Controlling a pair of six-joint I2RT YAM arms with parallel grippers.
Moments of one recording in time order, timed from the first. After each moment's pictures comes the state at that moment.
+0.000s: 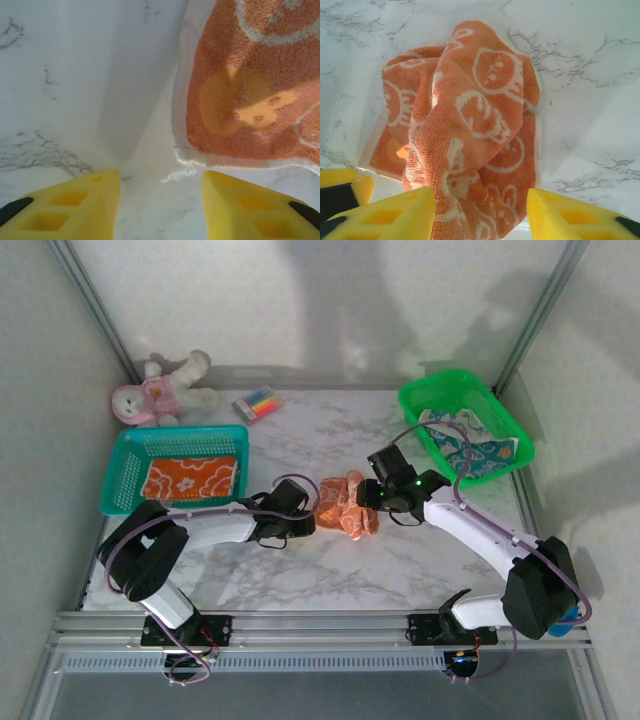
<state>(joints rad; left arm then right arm) -0.73 1.63 0.80 -0.21 0.01 -0.82 0.64 1.35 0.99 -0.67 0.08 0.62</state>
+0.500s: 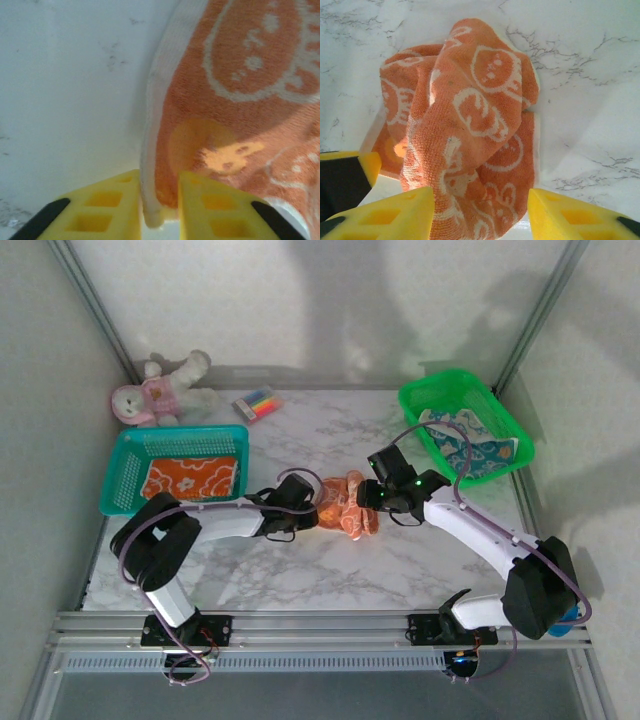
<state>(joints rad) -0.73 1.71 0.85 -0.13 0.01 -0.87 0.64 1.35 0.99 -0.68 0.08 0.62</state>
